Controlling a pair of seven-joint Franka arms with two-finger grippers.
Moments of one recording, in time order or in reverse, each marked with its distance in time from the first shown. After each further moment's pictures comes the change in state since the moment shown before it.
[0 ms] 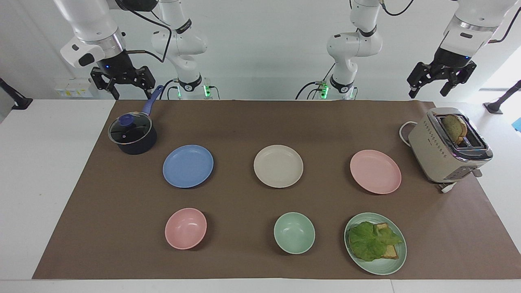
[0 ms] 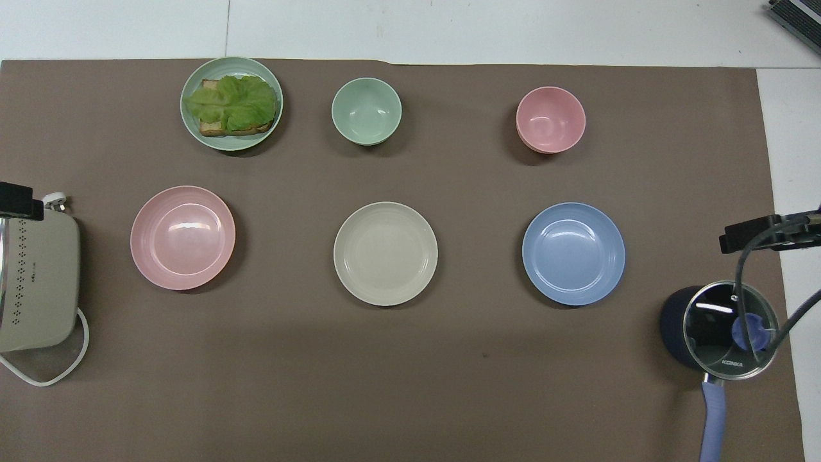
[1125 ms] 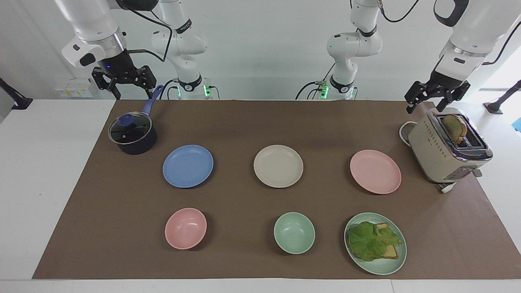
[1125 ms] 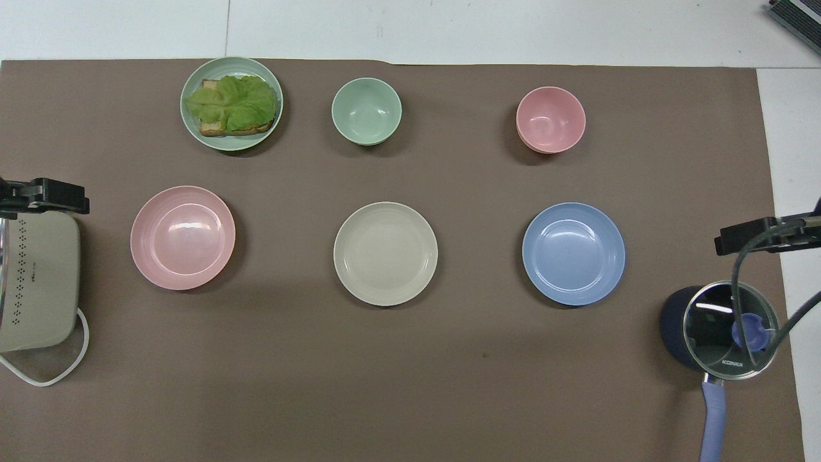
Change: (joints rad) left arm 0.039 0.031 0.023 -0.274 0.000 0.301 0.039; right arm 0.002 -0.004 0.007 -0.002 0.010 0.000 0.000
